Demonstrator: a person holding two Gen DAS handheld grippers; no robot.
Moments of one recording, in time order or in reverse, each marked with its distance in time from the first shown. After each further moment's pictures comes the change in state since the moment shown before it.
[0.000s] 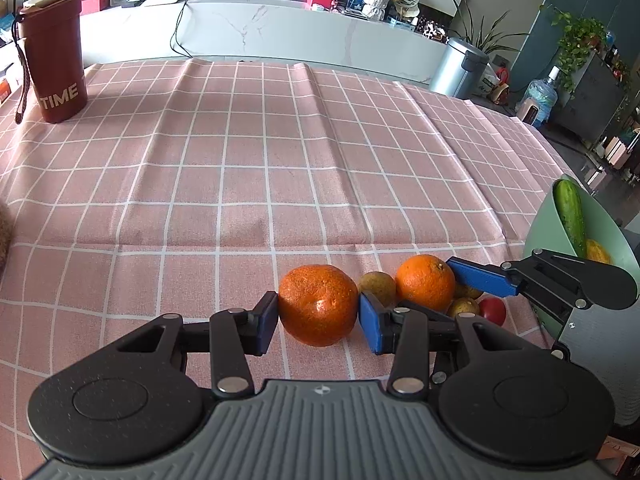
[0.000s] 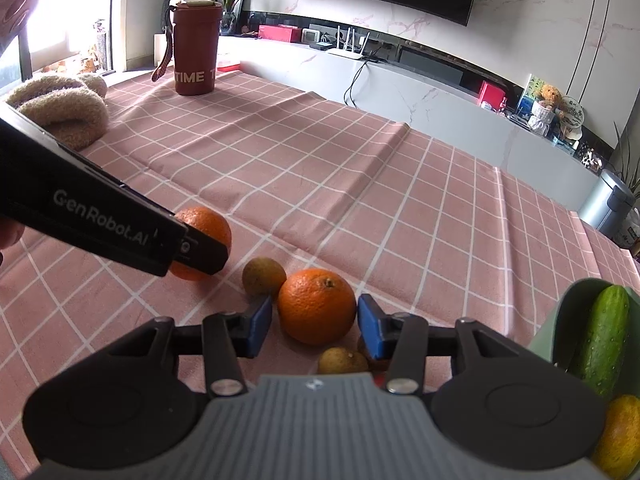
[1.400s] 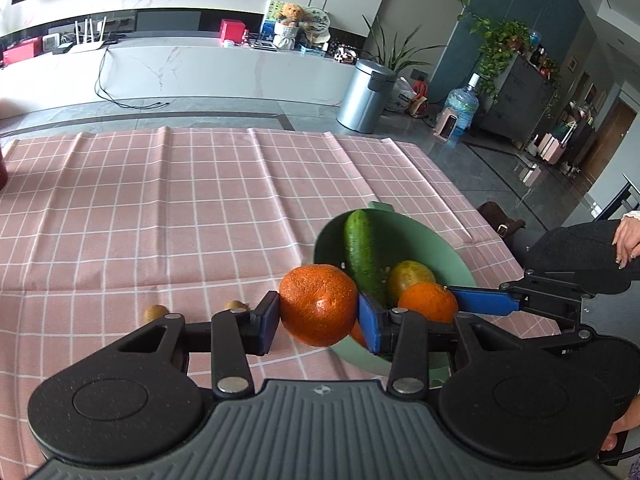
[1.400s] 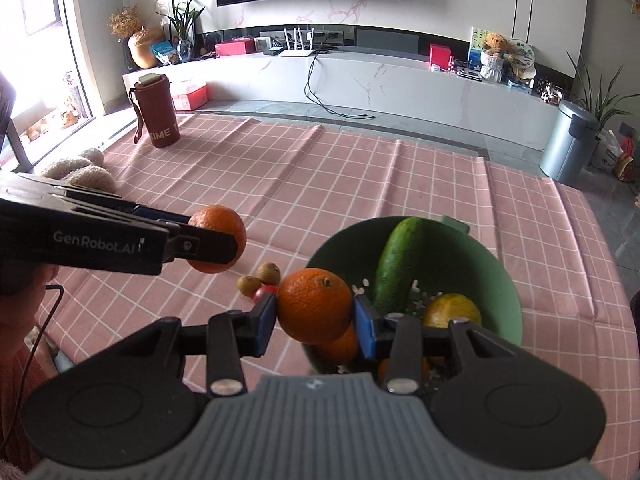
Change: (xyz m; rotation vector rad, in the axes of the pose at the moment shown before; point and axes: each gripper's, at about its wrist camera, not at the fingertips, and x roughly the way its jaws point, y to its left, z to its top) left arm -0.062 -0.152 0.018 0.103 -0.065 -0.181; right arm -0.167 -0.116 -0.016 0.230 0.053 0.042
